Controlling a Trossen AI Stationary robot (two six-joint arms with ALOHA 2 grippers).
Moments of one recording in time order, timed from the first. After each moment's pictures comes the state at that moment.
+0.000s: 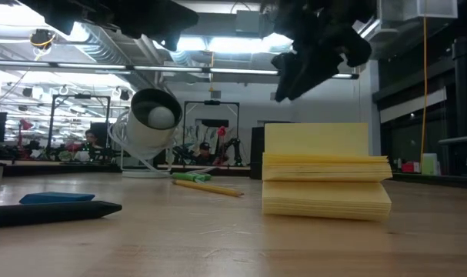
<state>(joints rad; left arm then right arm) -0.16 1.23 0.58 0.41 0.07 0.17 -0.10 1.55 1.15 -0.60 -0.11 -0.50</state>
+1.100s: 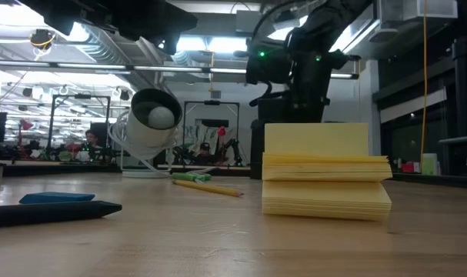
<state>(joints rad) -0.16 1.23 0.58 0.40 0.07 0.13 -0.07 1.92 1.20 -0.60 0.03 -0.75</state>
